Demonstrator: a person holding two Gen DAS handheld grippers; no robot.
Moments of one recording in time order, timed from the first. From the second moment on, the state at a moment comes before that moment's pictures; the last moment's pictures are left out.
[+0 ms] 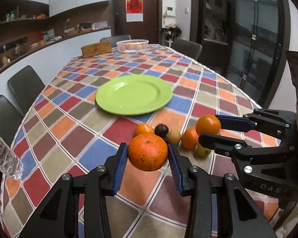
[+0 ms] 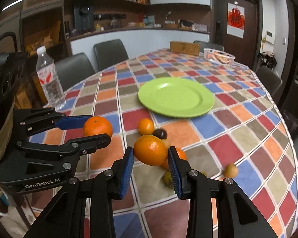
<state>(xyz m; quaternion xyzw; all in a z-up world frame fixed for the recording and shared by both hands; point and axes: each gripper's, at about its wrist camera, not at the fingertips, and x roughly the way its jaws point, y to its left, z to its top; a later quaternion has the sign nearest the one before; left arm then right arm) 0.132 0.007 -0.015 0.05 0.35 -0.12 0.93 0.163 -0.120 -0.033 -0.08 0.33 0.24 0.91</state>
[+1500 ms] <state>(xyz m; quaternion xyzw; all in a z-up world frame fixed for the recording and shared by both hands) 0.350 0.027 -0.025 -0.04 0.43 -0.09 0.90 0.391 -0.107 -0.049 -0.06 0.45 0.21 0.87</state>
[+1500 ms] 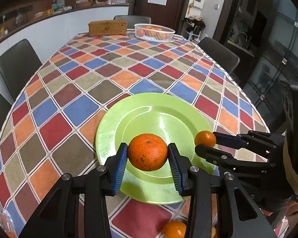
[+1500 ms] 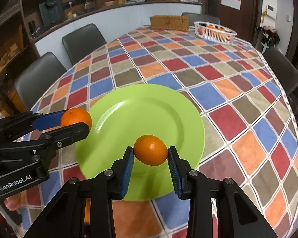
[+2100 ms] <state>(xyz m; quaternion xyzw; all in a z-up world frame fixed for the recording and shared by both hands) 0.323 0.025 -0.005 -0.01 0.40 -0.07 0.92 0.384 -0.118 -0.037 -0.06 0.43 0.19 0.88</state>
